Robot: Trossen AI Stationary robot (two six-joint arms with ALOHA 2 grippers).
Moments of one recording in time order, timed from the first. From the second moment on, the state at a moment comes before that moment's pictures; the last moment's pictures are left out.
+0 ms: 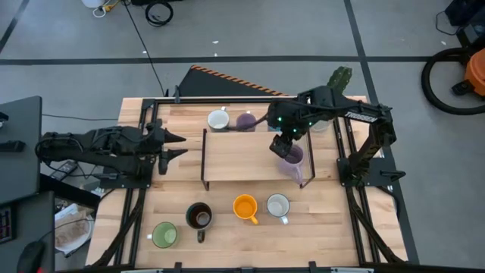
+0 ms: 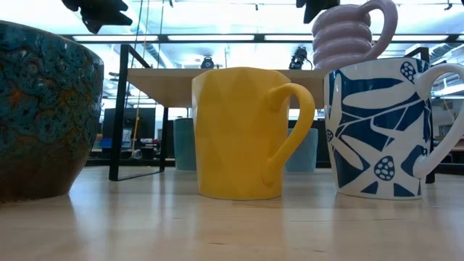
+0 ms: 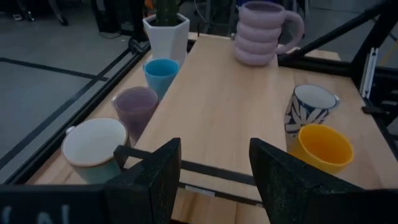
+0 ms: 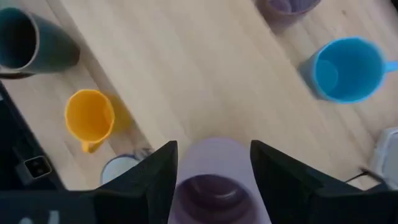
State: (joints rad) left arm -0.09 0.59 0.76 -0.53 -0.31 -0.17; right arm -0.07 1.69 2.04 -1.57 0.01 0.52
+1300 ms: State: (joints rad) left arm 0.01 1.55 1.07 0.22 0.02 0.00; right arm -0.57 1.68 2.01 -1.53 -0.08 -0.03
